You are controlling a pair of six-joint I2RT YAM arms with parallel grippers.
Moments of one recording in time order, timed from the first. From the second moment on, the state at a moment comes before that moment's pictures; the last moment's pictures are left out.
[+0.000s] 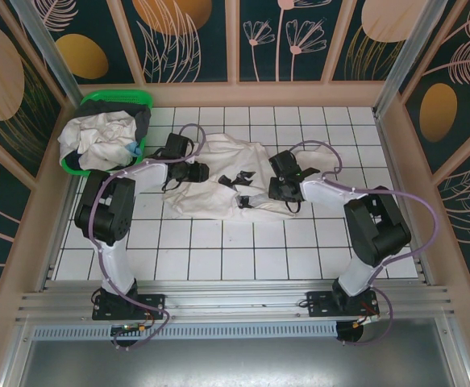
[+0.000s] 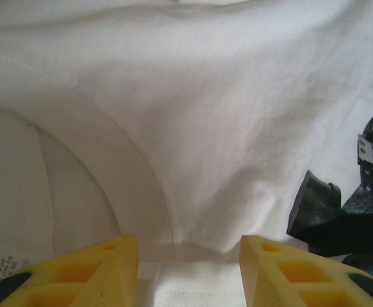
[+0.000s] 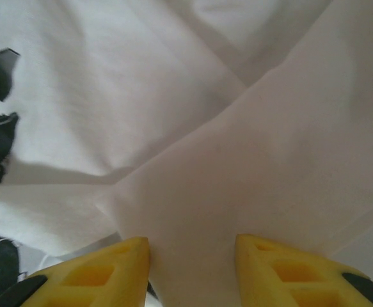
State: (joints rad) left arm -0.33 1.93 1.21 -0.24 0.23 -0.23; right arm 0.52 1.69 1.01 -0.43 0.14 0.57
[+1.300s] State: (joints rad) left arm -0.32 1.74 1.09 -0.25 0.29 -0.24; right arm 0.54 1.68 1.00 -0.45 0.17 0.49
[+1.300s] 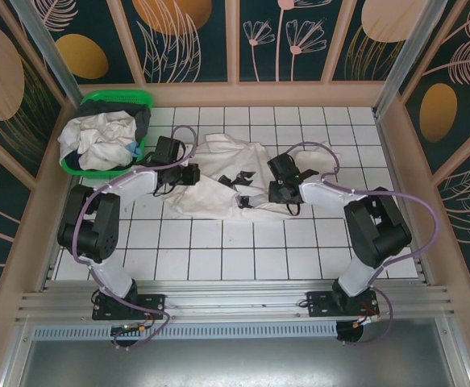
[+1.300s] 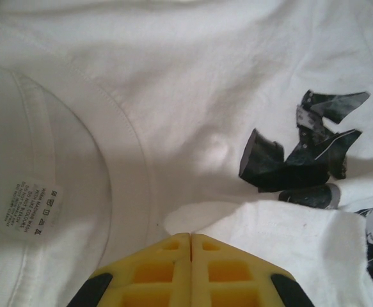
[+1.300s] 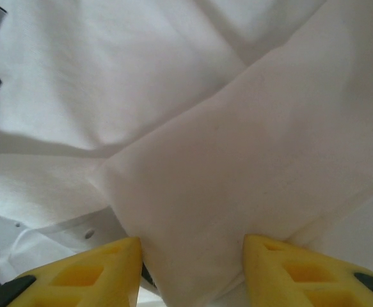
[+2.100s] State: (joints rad) left arm -0.31 1.38 1.07 -0.28 0.25 -0.26; right arm 0.53 1.40 1.00 -0.54 0.24 0.46
